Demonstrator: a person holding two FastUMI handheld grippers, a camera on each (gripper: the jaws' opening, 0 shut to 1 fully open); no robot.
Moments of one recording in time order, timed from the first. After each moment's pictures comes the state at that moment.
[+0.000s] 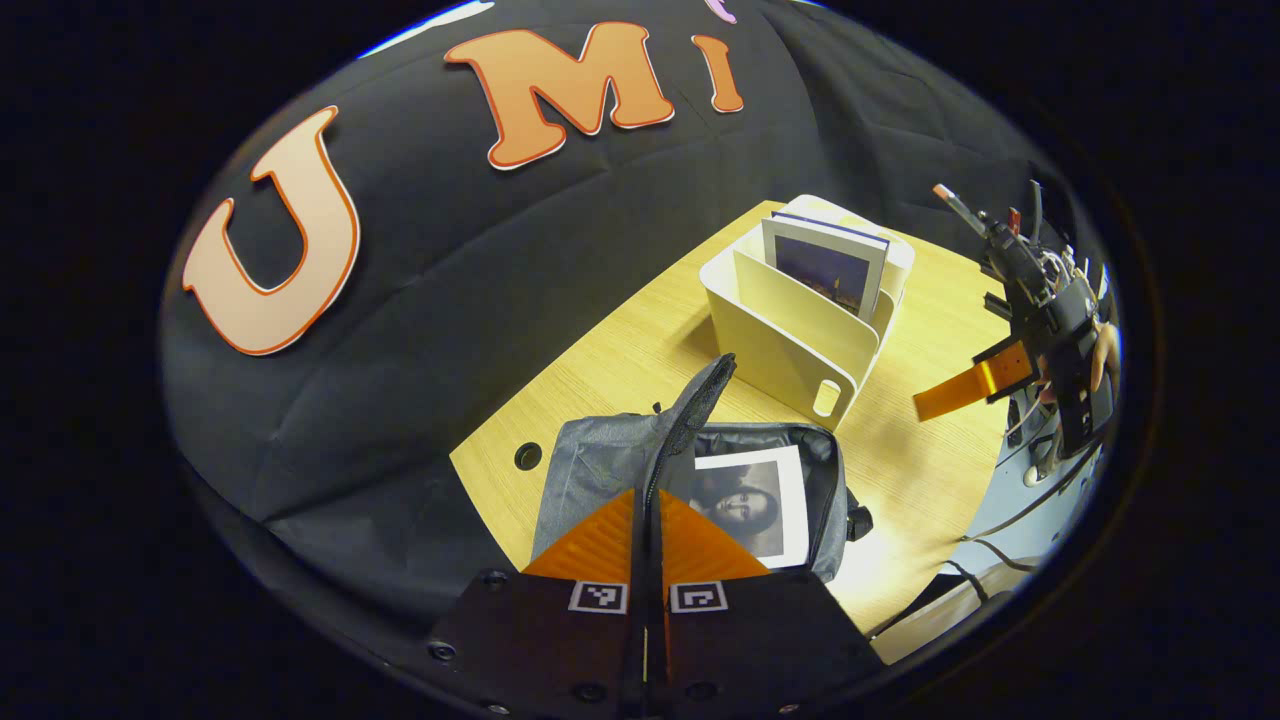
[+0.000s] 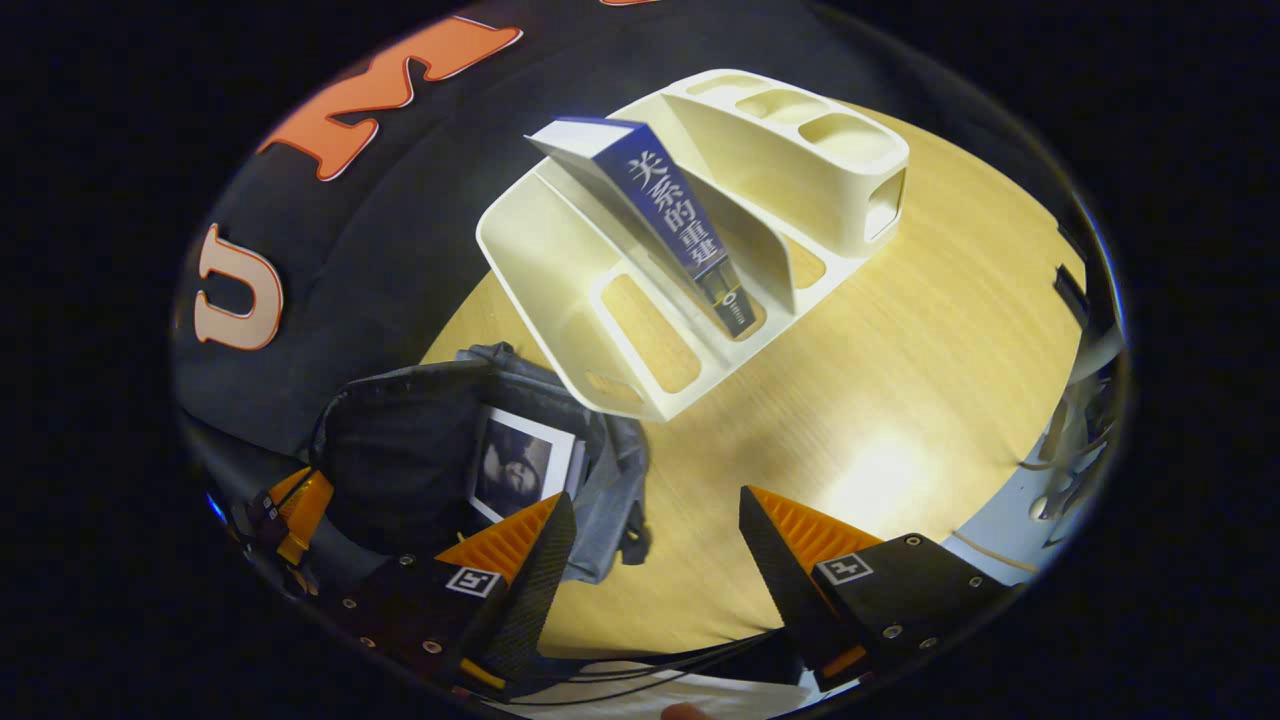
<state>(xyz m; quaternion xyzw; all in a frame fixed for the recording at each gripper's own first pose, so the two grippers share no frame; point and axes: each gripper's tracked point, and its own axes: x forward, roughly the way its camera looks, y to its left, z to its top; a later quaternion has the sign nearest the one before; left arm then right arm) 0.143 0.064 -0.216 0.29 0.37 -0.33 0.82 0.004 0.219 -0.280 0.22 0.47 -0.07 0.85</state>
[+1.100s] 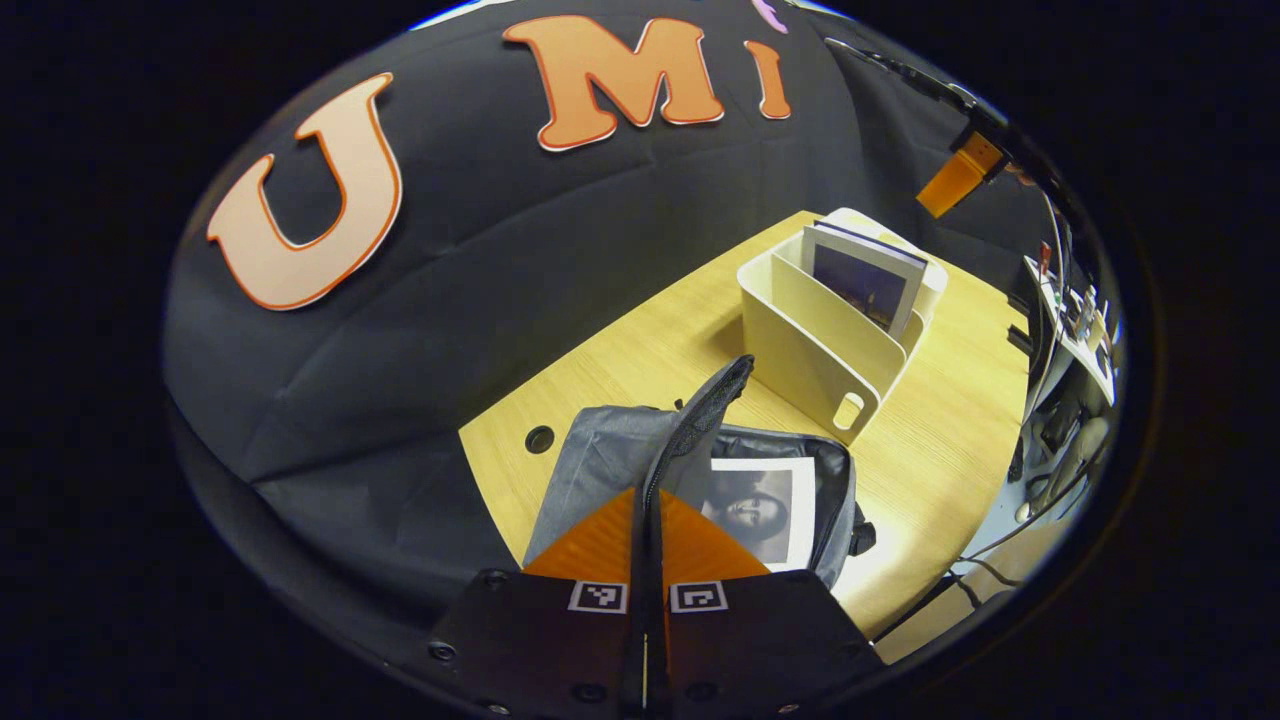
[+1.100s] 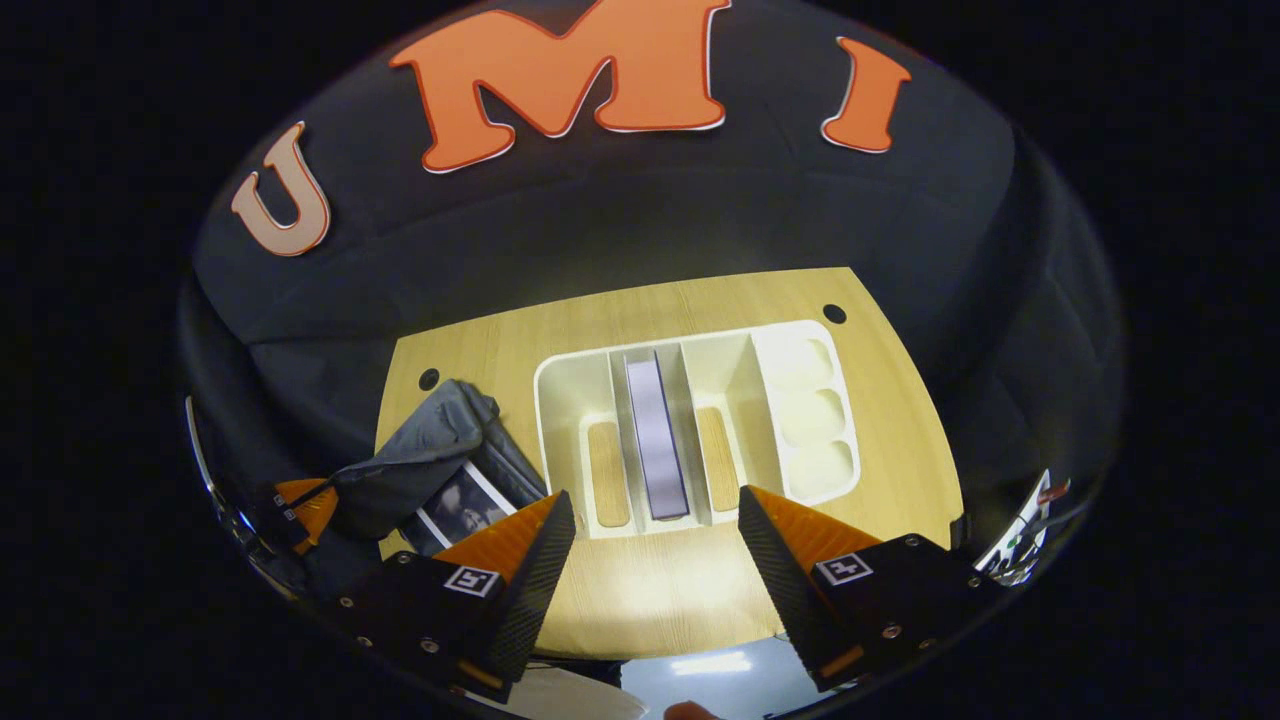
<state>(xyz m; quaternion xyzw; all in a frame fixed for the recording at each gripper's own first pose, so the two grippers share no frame) 0.151 0.084 -0.222 0.25 0.38 -0.29 0.84 0.126 0.193 -0.091 -0.06 0.44 -0.05 0.90</state>
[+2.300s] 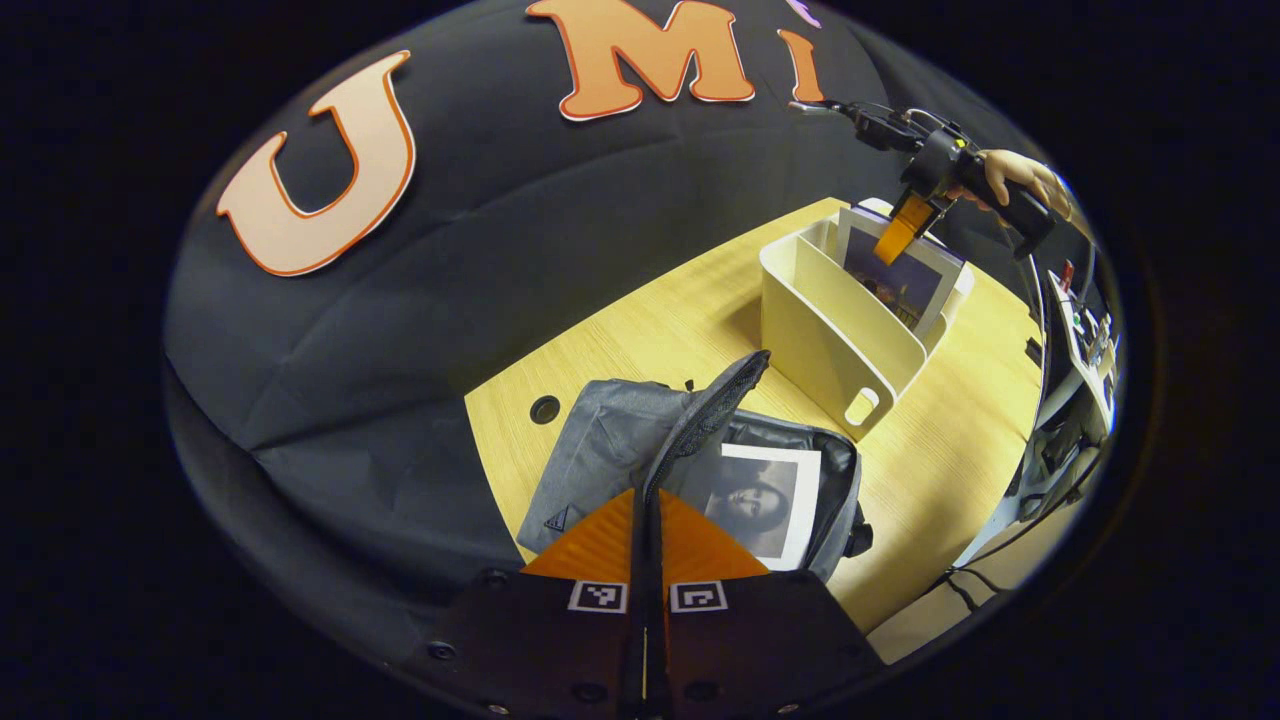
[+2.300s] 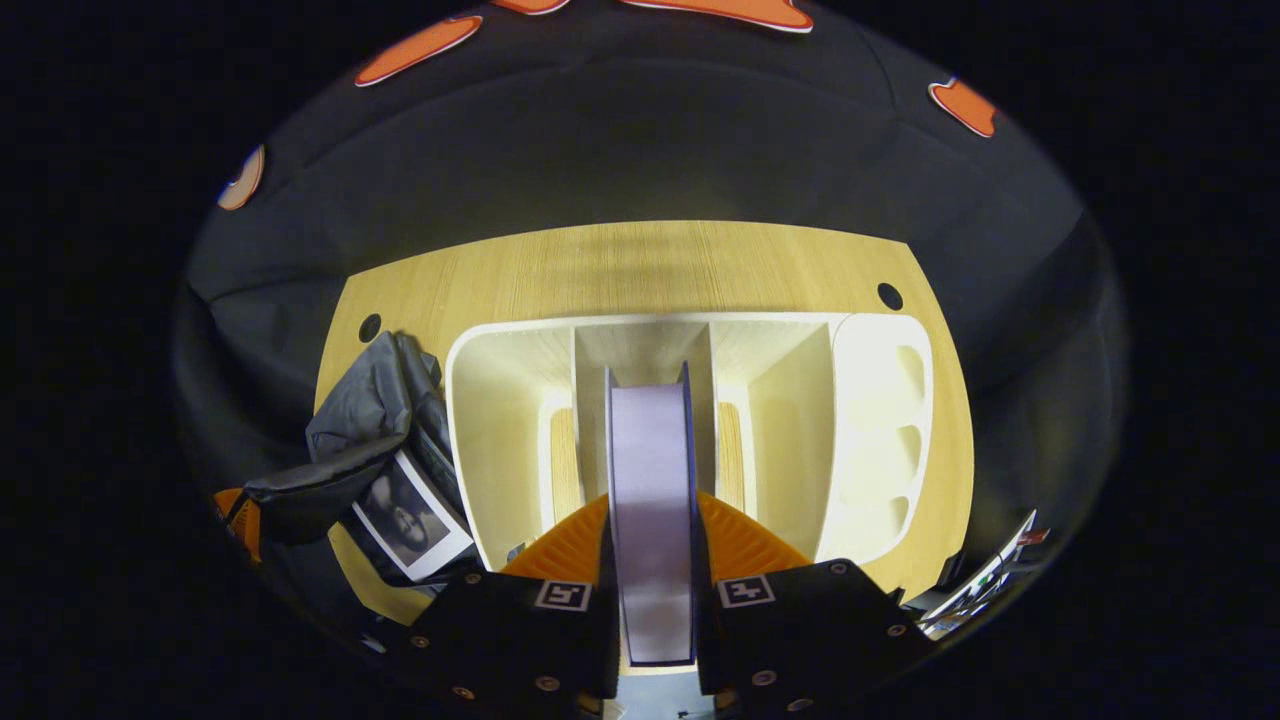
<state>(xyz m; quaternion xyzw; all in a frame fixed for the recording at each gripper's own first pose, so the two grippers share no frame) 0.148 0.080 -0.230 0.25 0.42 -0.26 0.84 0.199 0.163 -0.190 -0.10 0.52 -0.04 0.85</state>
